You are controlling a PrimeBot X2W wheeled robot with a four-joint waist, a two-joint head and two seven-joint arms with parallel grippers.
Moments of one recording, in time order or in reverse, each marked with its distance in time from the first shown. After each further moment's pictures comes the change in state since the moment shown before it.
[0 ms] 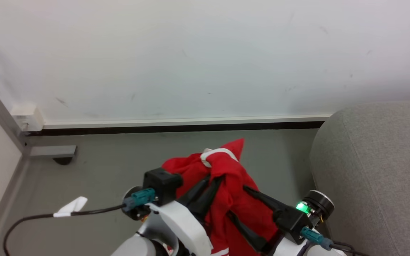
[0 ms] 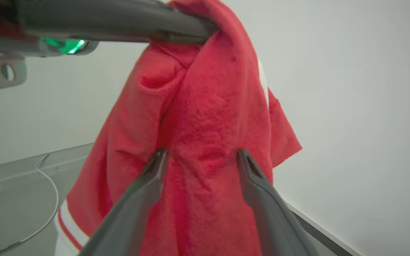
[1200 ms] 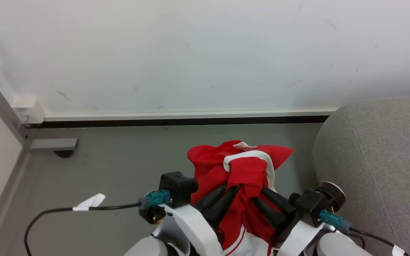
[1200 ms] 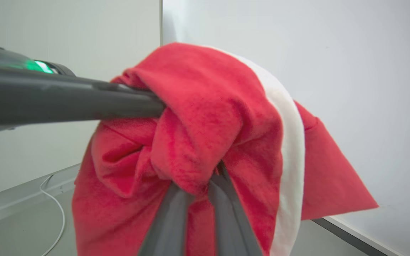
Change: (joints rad) left arm -0.030 -0.040 -0.066 0.068 -0.063 -0.063 0.002; right arm -0.051 -0.048 0.020 -0.010 0.174 0.000 0.001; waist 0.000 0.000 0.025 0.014
